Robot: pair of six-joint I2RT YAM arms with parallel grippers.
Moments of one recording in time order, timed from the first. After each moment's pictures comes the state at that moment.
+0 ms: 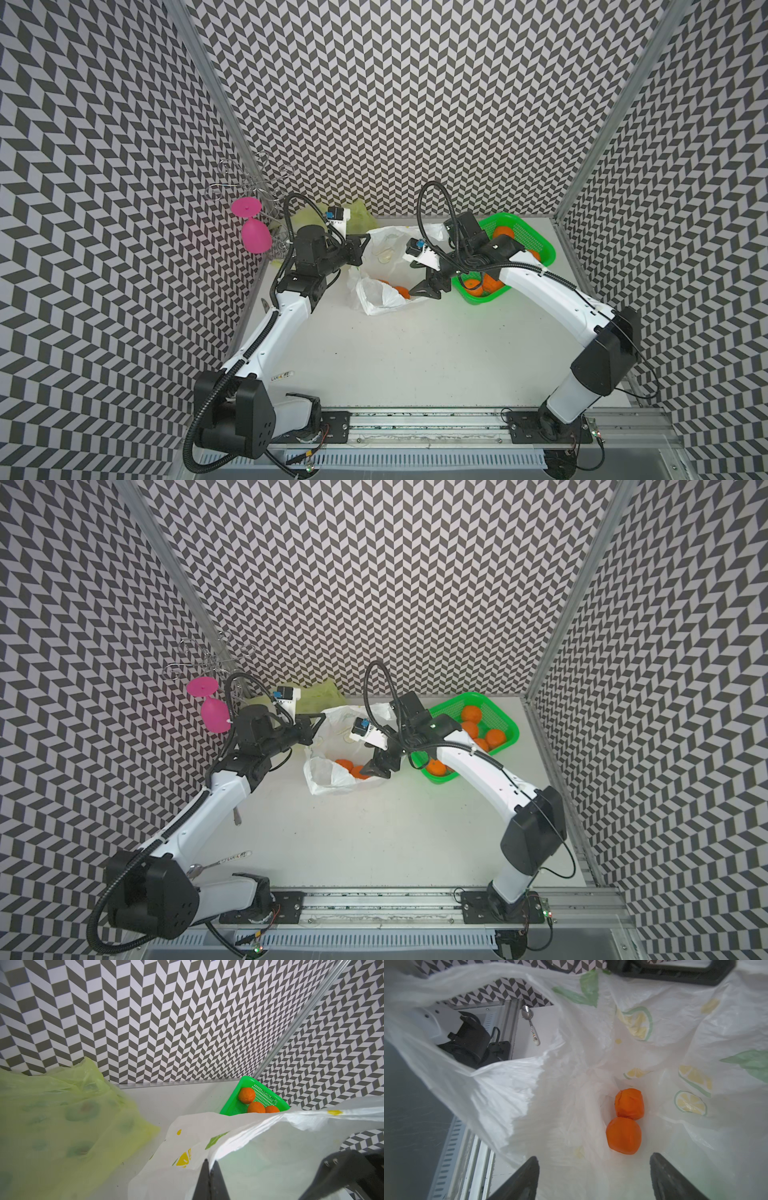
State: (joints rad) left arm -0.18 1.28 1.01 0.00 0.45 -0.28; right arm 0.63 1.67 1.61 -0.81 -0.66 -0.63
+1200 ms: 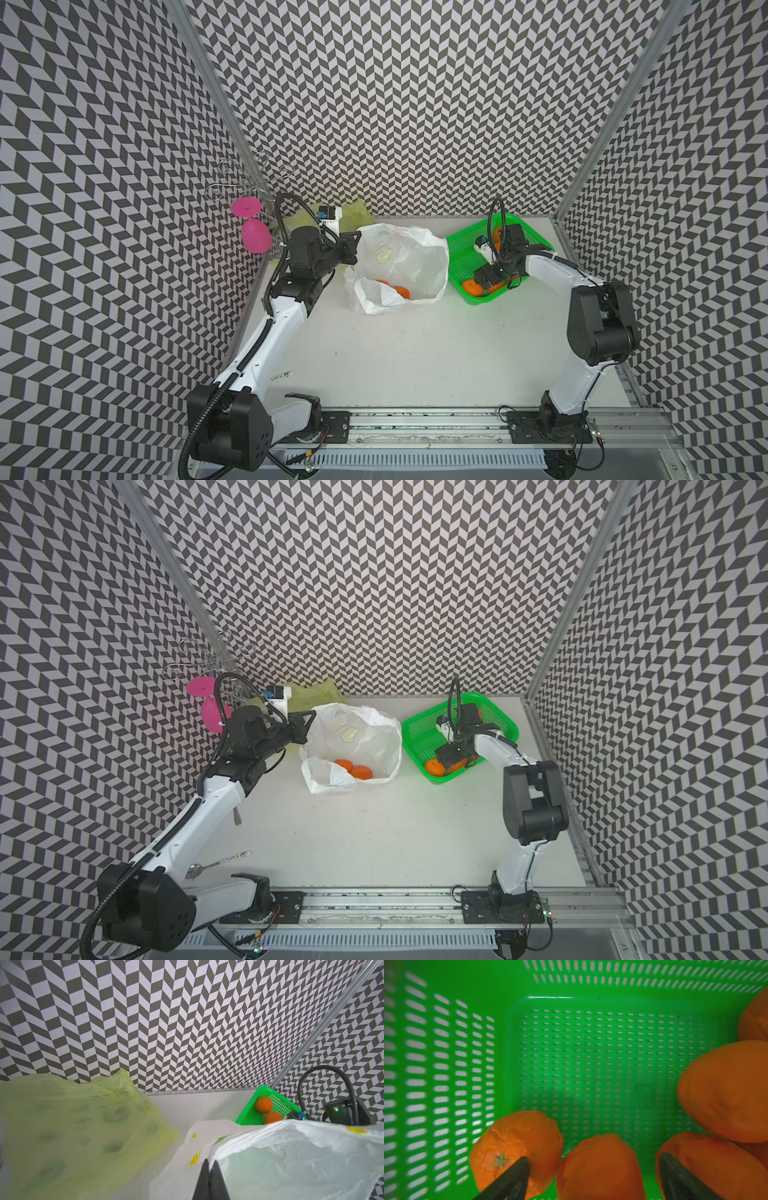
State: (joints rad) left arm -0.16 1.22 1.01 -0.02 0.36 -0.26; right arm 0.15 1.82 1.30 -0.58 -0.12 -0.40
